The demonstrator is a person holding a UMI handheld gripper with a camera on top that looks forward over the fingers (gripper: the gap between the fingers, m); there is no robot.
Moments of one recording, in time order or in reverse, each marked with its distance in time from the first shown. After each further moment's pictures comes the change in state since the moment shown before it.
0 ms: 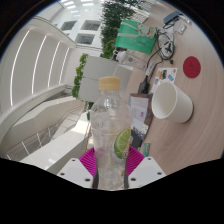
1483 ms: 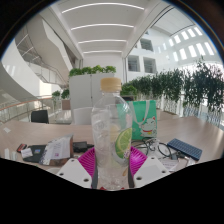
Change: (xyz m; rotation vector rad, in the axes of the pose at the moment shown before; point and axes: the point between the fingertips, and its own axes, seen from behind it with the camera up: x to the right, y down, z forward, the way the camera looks) arm 0.101 -0.316 -0.050 0.288 0.403 -1.167
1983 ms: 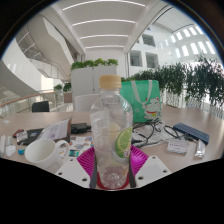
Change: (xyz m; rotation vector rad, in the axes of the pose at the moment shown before) arm -0.009 0.098 0.013 -0.055 -0.024 -0.002
